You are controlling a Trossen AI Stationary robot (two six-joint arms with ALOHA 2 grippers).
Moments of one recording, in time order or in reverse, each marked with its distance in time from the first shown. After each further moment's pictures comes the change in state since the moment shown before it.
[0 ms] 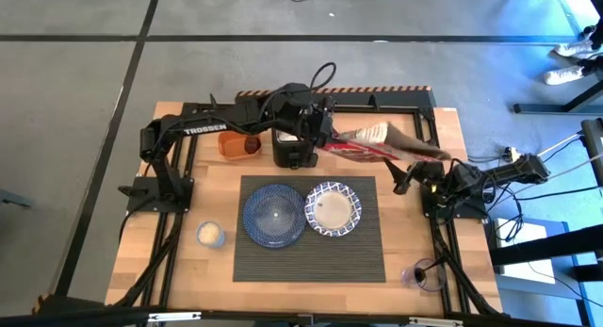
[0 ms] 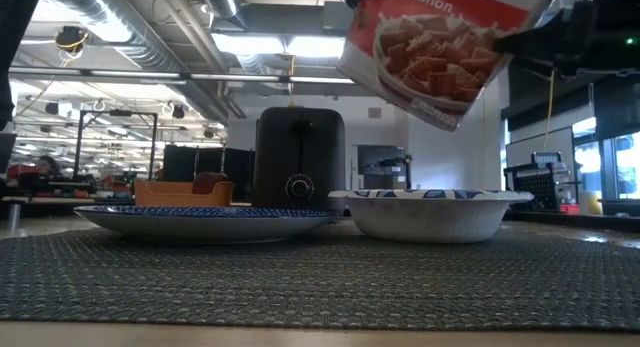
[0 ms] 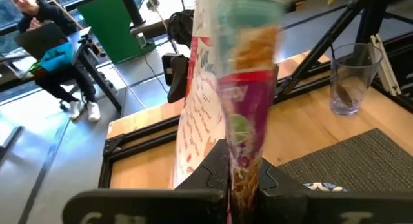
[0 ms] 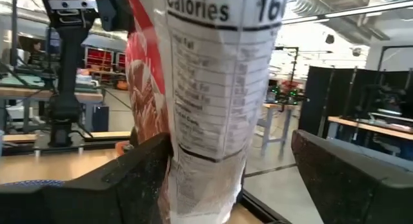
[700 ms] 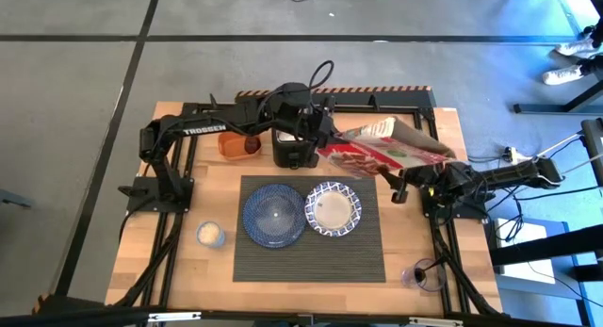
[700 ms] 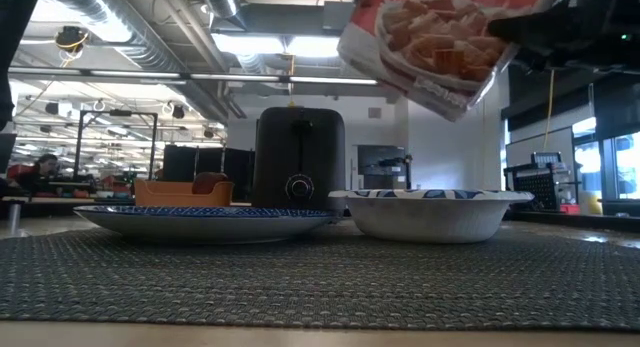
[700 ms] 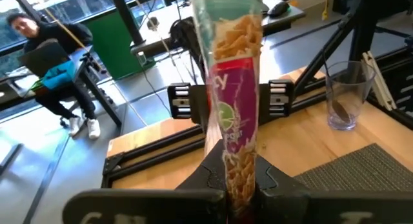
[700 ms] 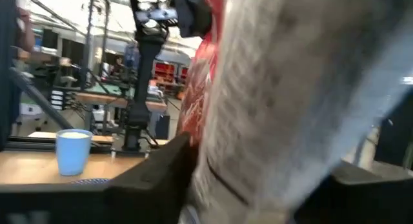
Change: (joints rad) left arm -0.005 -0.002 0.000 0.066 0.004 -0.009; right arm -0.135 0.215 0.018 0.146 -0.415 0.109
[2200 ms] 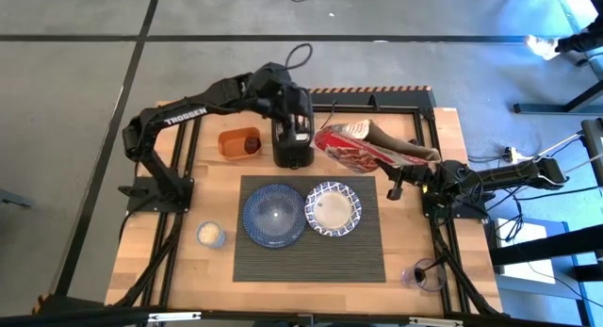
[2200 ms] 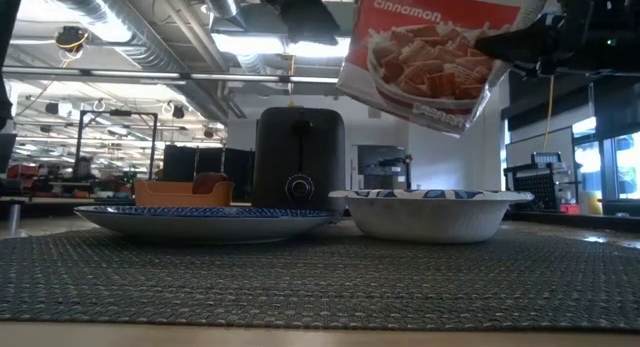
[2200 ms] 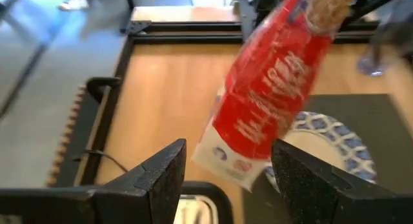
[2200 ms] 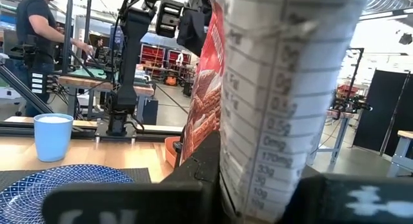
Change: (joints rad) left arm 0.202 -0.139 -0.089 -0.410 0.001 -0.151; right arm -0.025 0.055 0.018 0.005 0.023 -0.004
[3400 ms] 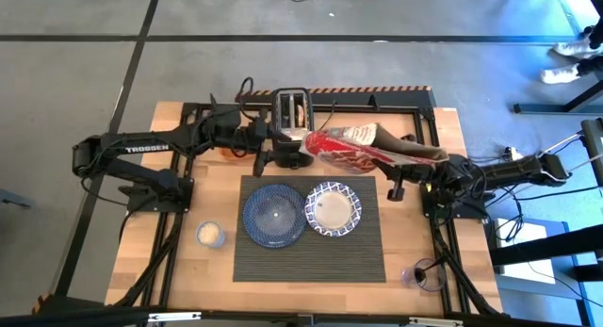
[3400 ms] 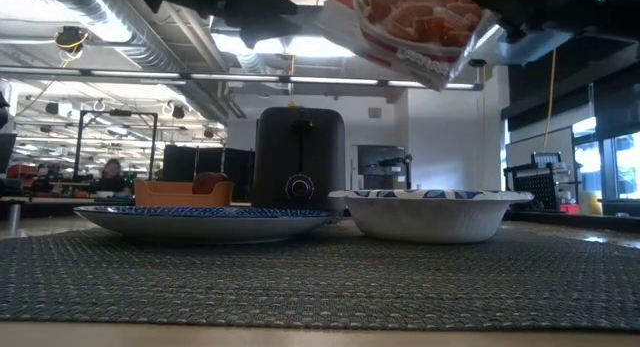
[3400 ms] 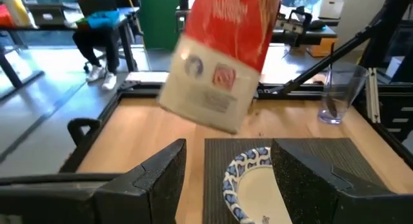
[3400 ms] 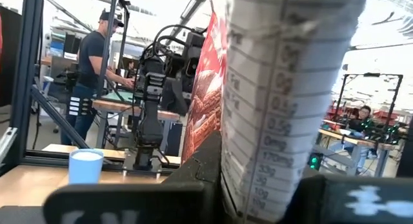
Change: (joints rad) left arm -0.126 -0.466 -0.785 0.723 -0.075 -0.181; right arm 0.000 0.145 0.180 0.034 -0.132 -0.014
